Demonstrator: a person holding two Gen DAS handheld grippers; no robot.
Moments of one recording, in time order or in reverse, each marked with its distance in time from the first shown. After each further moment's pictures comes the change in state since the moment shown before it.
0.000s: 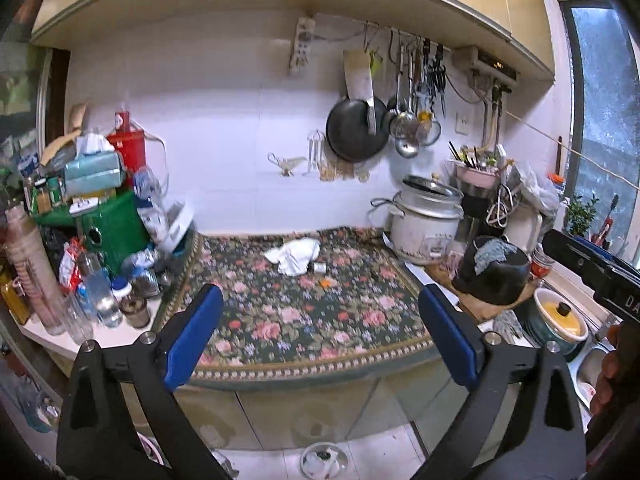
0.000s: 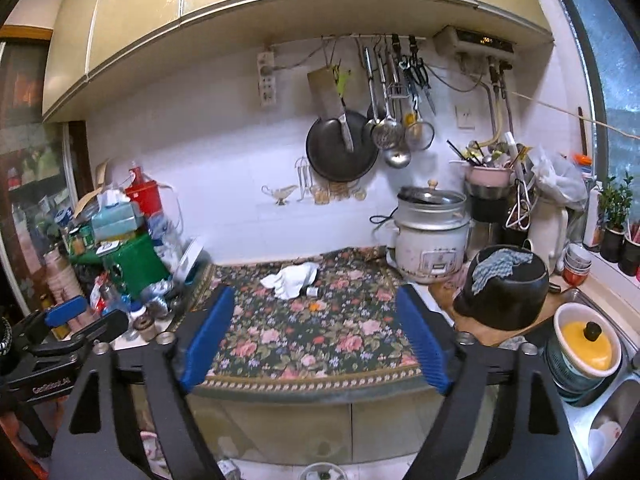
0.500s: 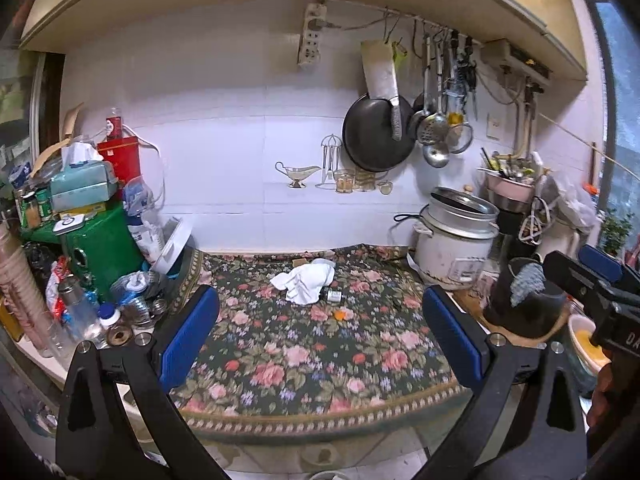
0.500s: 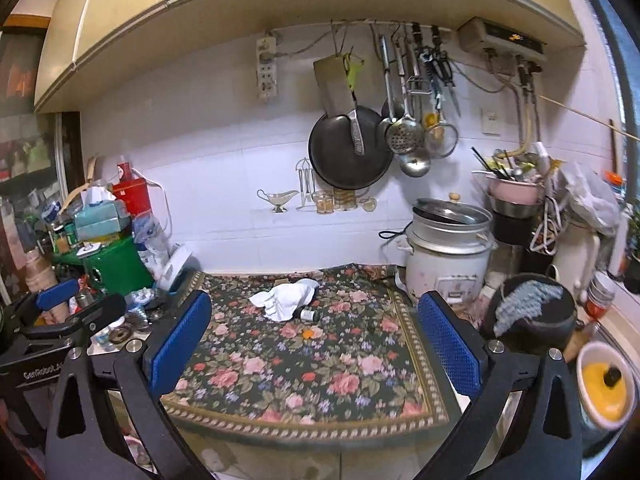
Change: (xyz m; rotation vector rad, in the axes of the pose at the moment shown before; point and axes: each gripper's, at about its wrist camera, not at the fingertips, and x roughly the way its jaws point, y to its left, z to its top) left arm 0.123 -0.012 0.046 -0.016 0.003 0.070; right arm 0.099 -0.030 0.033 -0.063 0.001 0.043
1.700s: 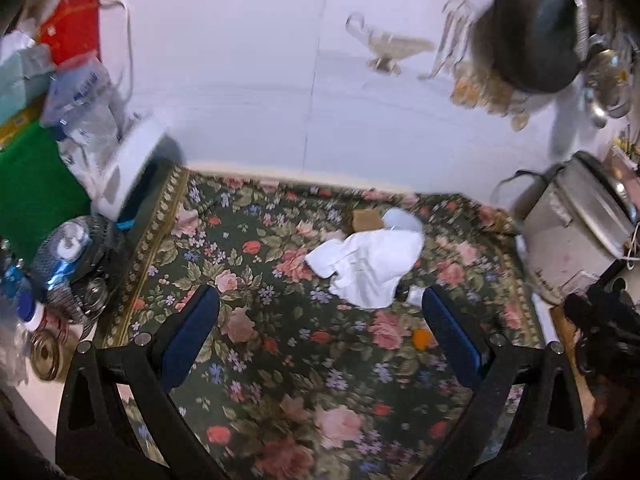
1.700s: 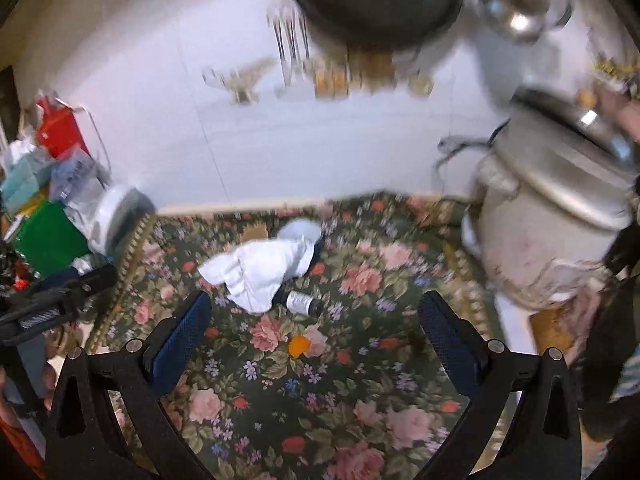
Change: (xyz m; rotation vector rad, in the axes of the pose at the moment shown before) left arm 0.359 0.106 0.000 -0.154 0.422 0.098; right arm 0.341 -0.030 -0.009 0.043 0.448 0.083
